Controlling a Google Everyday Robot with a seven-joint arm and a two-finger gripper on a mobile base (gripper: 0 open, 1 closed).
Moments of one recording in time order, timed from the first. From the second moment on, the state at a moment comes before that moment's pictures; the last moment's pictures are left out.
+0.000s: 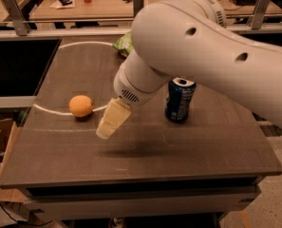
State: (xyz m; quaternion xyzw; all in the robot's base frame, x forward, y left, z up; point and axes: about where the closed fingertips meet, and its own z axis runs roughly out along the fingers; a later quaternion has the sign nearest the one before) arm 0.492 0.045 0.877 -0.55 0.78 0.06 0.28
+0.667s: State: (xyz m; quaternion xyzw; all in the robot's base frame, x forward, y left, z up) arm 0.506 0.072 0.854 -0.54 0.76 0.11 0.33
